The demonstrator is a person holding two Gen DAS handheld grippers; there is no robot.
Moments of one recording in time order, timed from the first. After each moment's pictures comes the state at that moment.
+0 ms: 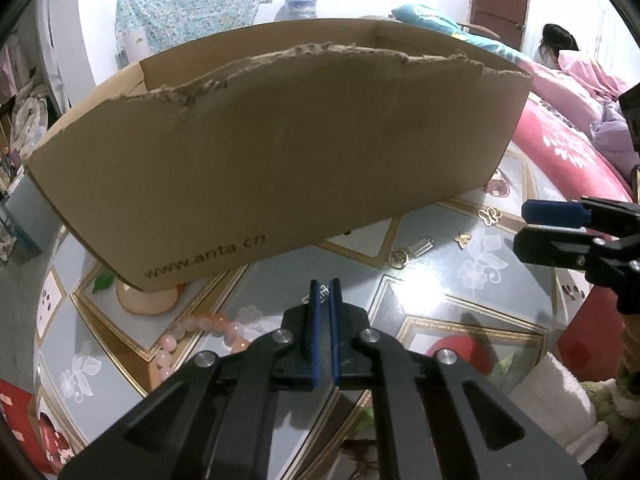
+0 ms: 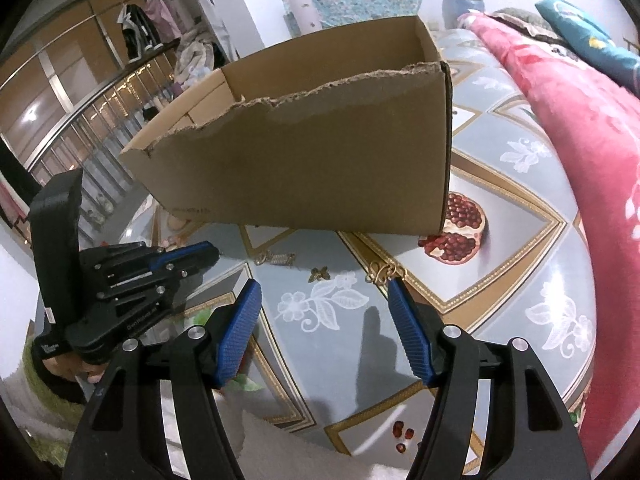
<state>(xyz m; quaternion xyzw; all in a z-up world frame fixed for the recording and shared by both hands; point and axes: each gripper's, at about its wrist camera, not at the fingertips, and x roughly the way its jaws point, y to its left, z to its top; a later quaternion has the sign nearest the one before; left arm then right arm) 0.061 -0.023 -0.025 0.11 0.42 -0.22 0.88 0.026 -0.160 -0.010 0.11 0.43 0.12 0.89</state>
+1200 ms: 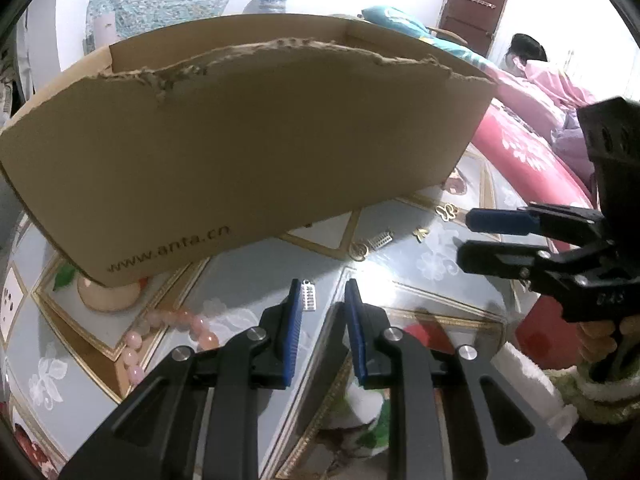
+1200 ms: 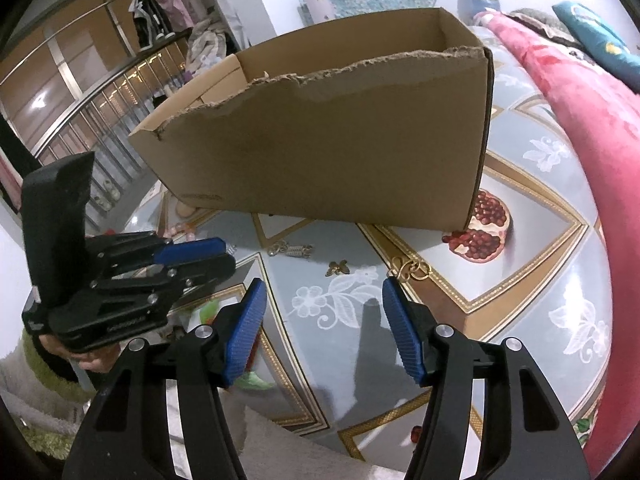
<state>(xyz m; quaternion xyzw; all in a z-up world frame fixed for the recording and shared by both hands) 0.060 -0.010 -0.020 0.07 0.43 -0.29 0.85 0.034 -0.148 -0.016 0.10 0.44 0.14 0.88</state>
